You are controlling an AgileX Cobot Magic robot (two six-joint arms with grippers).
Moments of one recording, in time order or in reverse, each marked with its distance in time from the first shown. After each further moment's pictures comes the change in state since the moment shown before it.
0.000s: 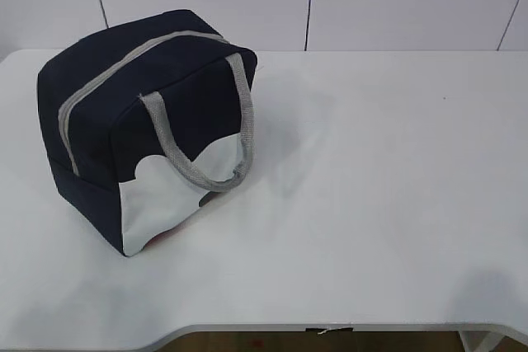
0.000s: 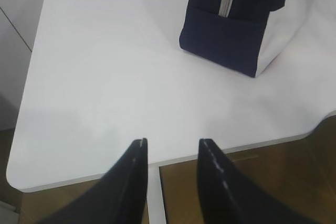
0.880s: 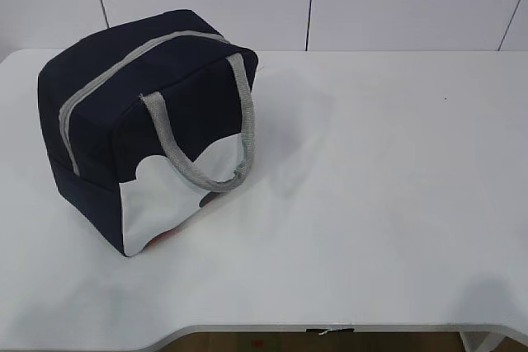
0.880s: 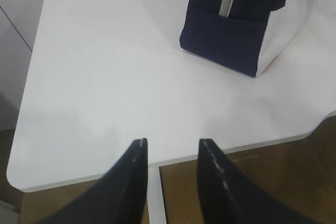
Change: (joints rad) left arm 0.000 0.000 0.000 0.000 0.000 0.000; right arm 0.000 0.000 0.083 -0.022 0.034 0.007
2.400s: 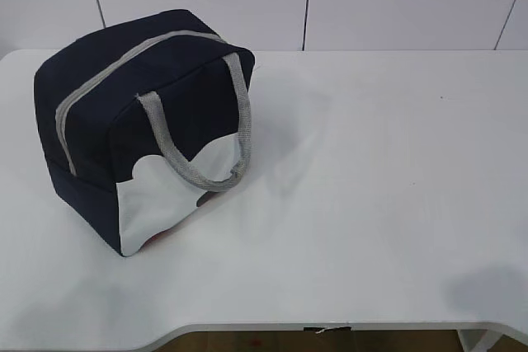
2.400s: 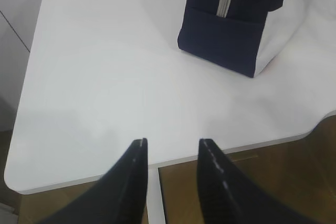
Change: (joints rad) left arm 0.000 0.000 0.000 0.000 0.000 0.000; right arm -0.484 0.000 0.000 -0.002 0.002 0.008
